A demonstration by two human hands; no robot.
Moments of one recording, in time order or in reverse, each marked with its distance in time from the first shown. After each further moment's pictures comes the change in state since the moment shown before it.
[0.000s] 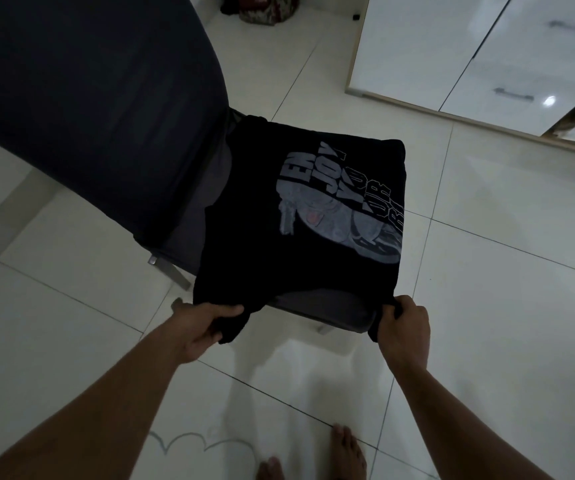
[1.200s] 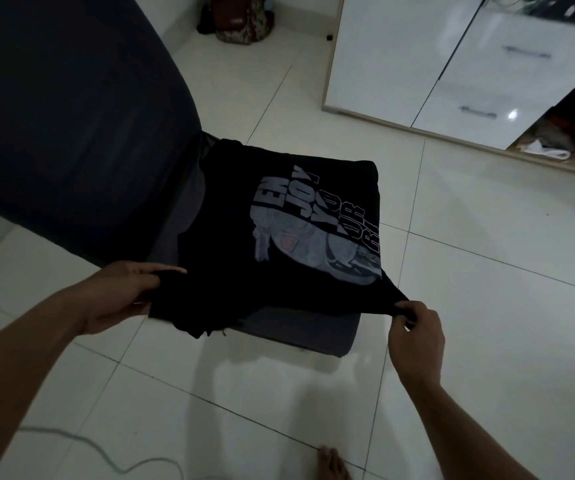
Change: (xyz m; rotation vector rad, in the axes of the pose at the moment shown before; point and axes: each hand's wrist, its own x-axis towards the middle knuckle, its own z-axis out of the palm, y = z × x) left_hand -0.012 0.111 -0.027 0.574 -0.192 0.267; right_hand 0.020 -0.007 -0.051 0.144 0.171 -0.083
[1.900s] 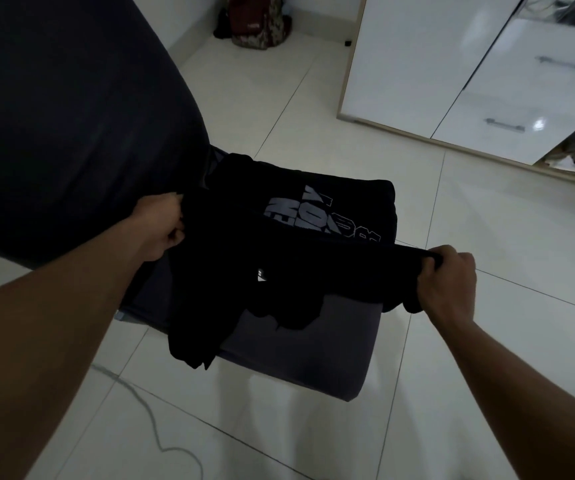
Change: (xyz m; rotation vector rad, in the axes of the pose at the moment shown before) left_hand 0.101 0.104 0.012 -0.277 0.401 0.094; right_hand 0.146 -0.060 0.017 -0.191 -0.018 -0.127
